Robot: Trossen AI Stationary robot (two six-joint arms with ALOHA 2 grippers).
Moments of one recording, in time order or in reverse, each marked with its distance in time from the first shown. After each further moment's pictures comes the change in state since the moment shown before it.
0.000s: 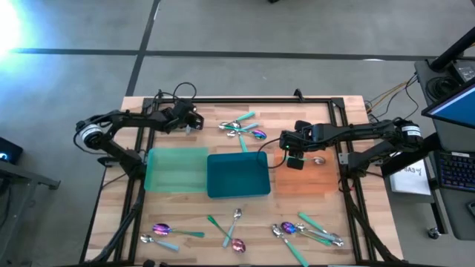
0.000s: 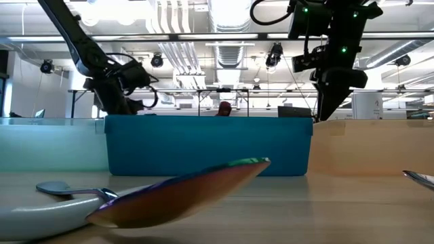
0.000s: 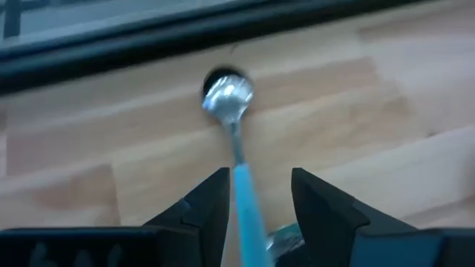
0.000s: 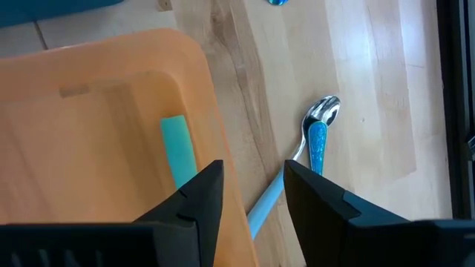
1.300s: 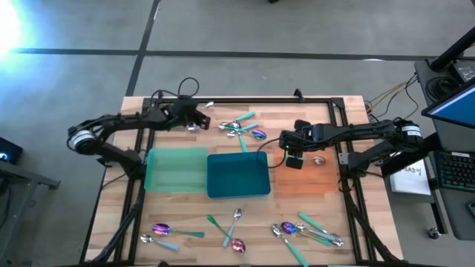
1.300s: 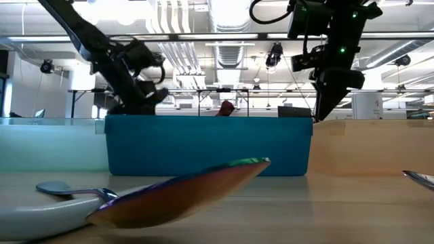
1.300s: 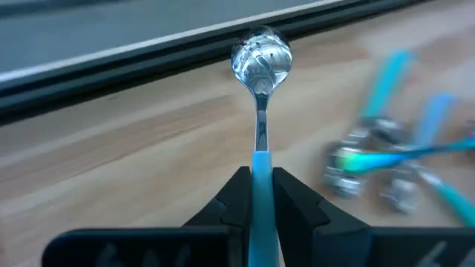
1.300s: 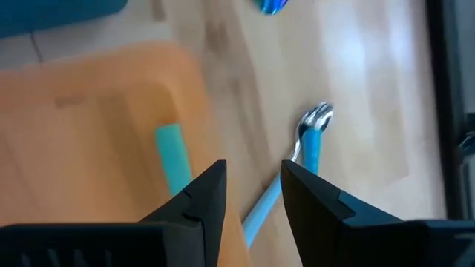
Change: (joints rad) left arm -0.090 -0.116 0.077 -0.016 0.186 0.029; right arm 0.000 0.000 0.000 0.027 0.026 0.000
